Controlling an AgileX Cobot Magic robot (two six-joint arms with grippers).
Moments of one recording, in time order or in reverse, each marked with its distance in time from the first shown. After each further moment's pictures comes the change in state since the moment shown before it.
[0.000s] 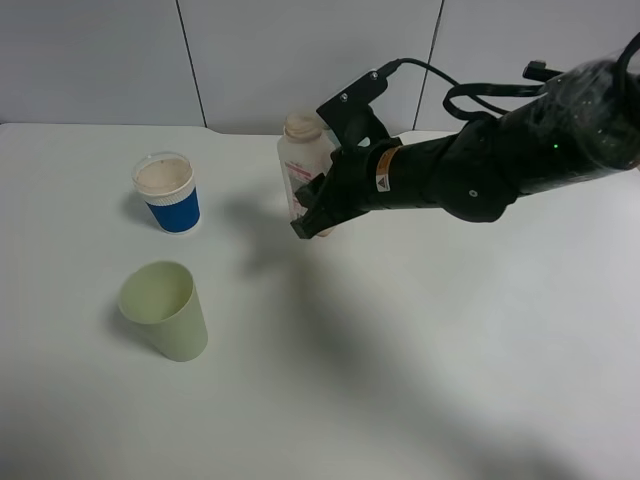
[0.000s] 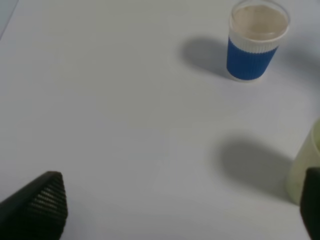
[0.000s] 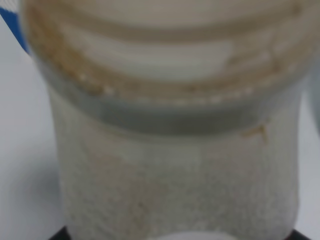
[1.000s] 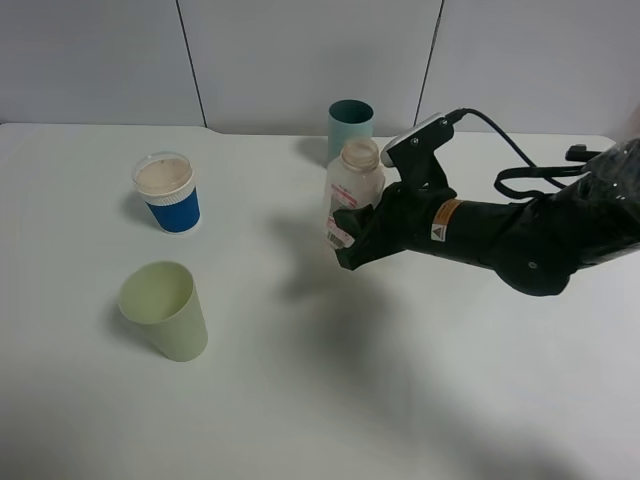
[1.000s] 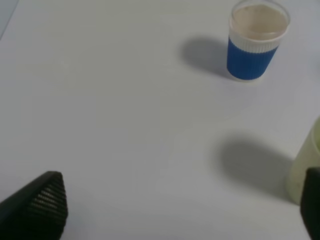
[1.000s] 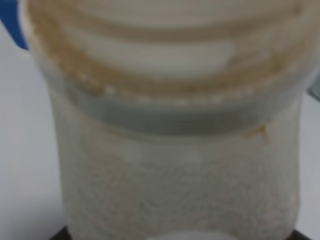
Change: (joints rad) left arm 0.000 0.000 0.000 0.000 0.000 0.002; right arm -0.090 -0.001 0.283 0.126 -0.417 -0.072
